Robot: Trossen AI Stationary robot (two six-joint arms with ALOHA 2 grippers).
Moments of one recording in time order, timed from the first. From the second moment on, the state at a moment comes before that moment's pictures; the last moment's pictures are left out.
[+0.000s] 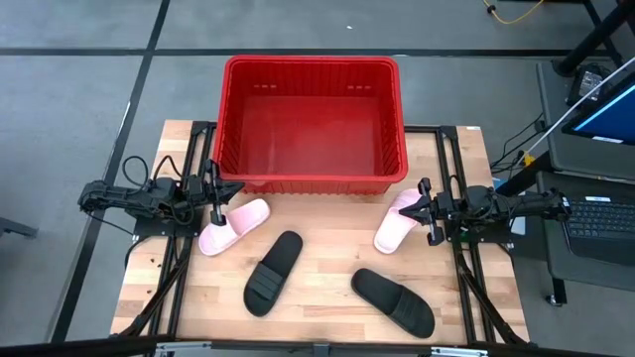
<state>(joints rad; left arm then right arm) -0.10 0.00 0.01 0.26 -0.35 0.12 0.12 0.00 0.01 0.04 0.03 0.02</state>
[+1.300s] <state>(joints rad) -0.10 0.00 0.01 0.24 -0.33 0.15 0.12 0.00 0.01 0.04 0.03 0.15</state>
